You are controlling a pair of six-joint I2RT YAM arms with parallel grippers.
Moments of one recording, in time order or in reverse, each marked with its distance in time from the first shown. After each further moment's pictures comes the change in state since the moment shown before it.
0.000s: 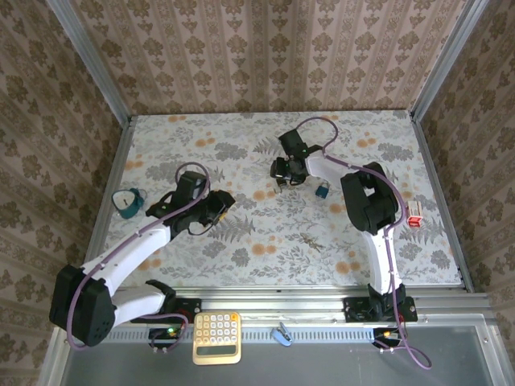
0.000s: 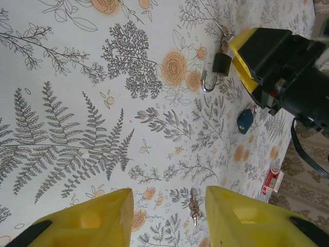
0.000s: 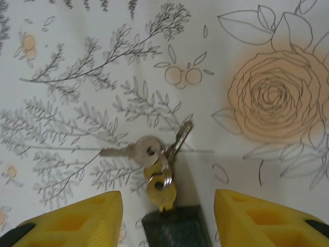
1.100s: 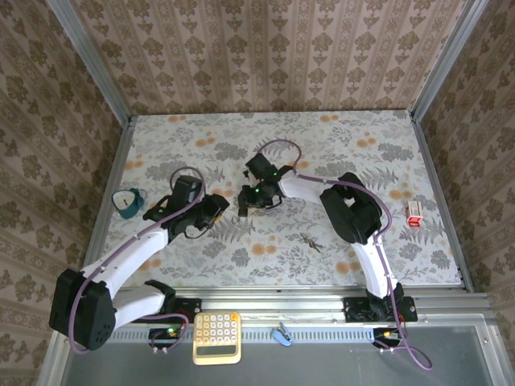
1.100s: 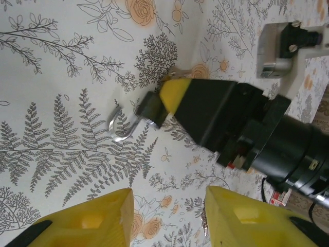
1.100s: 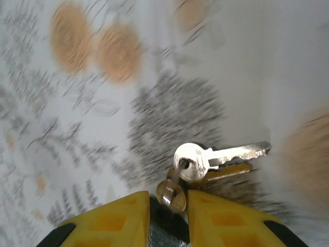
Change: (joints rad) left arm 0.046 -0.024 -0.059 0.000 -0.010 -0.003; right arm 0.251 -0.002 -0.067 0.066 -0.294 0.036
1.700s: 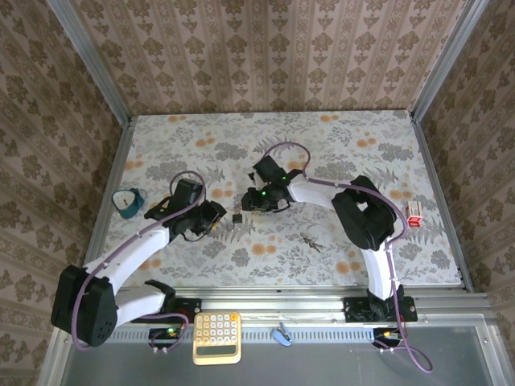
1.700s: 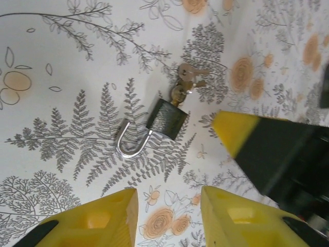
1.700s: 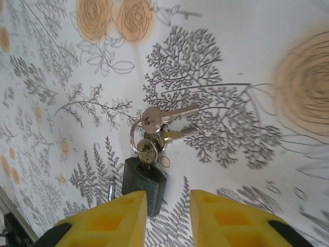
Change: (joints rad) left arm 0.011 0.039 -0.009 -0.079 -0.010 0.020; right arm -0.019 -0.150 -0.167 0.059 -0.035 0.025
